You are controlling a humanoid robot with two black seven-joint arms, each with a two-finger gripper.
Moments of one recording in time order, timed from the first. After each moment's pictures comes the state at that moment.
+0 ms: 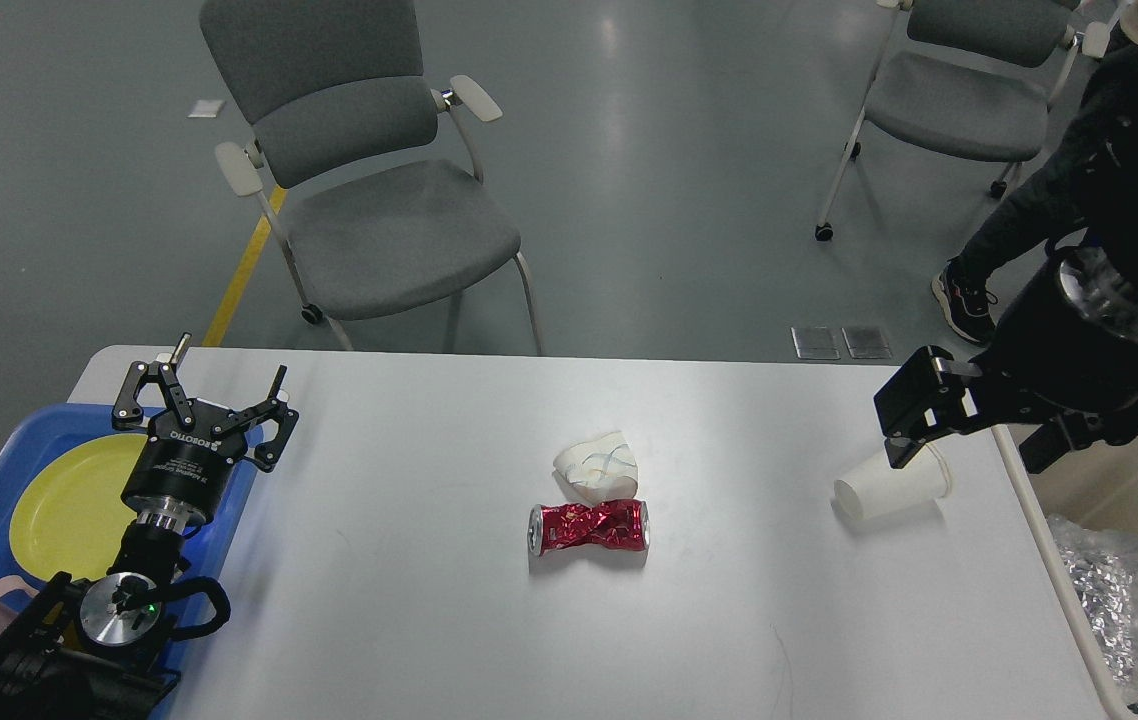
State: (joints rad) left arm -0.35 0.13 -1.43 -0.64 0.08 -0.69 -0.09; right arm 2.48 -0.39 -1.36 1.70 -0.06 0.77 -0.14
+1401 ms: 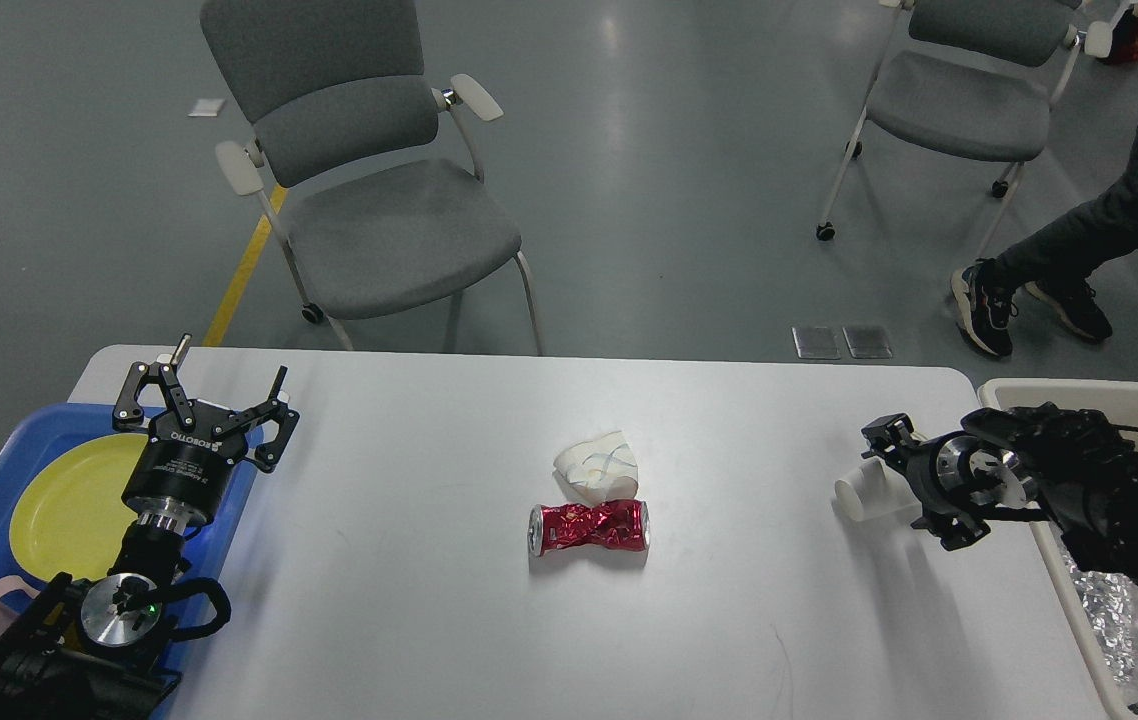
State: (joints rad) left arm -0.35 0.13 -1.43 -0.64 0.08 -0.69 -0.09; right arm 1.03 -0.21 -1.06 0.41 0.64 0.25 -0.21
